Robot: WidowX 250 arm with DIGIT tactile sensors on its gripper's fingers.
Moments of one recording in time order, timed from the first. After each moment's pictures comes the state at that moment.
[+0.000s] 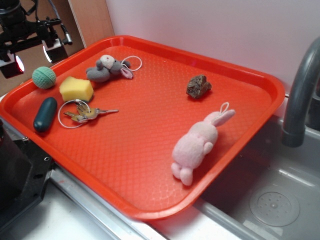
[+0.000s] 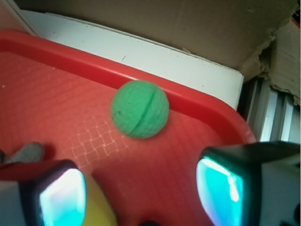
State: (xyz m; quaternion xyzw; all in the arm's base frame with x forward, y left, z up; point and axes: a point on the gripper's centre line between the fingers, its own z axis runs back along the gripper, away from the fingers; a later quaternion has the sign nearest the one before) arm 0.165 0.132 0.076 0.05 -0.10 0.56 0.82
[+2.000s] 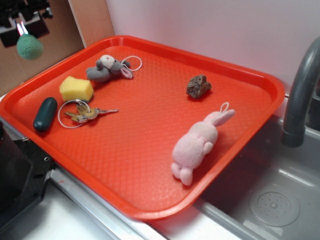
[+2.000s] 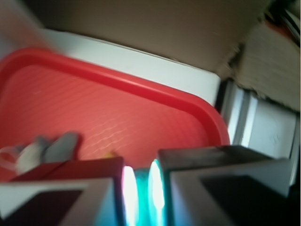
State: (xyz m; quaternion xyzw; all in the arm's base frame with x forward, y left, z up) arm 0.163 0.110 0.133 0.03 -0.10 0.55 0.83
